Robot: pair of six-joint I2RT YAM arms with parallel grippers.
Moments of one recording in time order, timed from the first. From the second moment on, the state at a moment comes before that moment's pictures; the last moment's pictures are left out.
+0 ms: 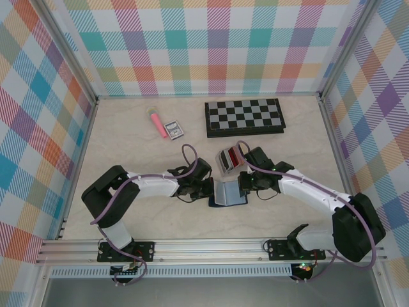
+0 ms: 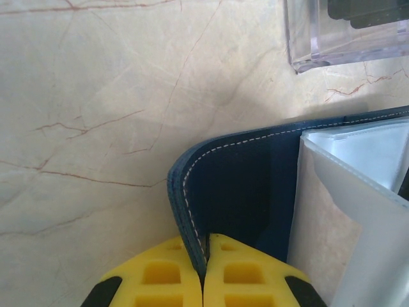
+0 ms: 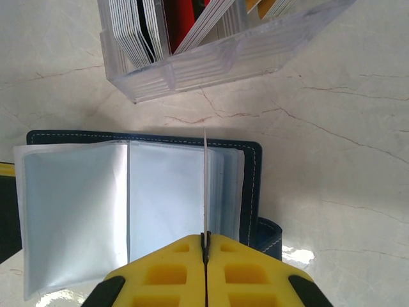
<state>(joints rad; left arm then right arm) -0.84 1.71 0.84 -0.14 0.19 -0.97 0.63 1.28 0.76 -0.59 -0.06 0.54</state>
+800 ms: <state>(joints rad) -0.84 1.71 0.84 -0.14 0.19 -0.97 0.63 1.35 0.77 -0.58 -0.06 0.53</state>
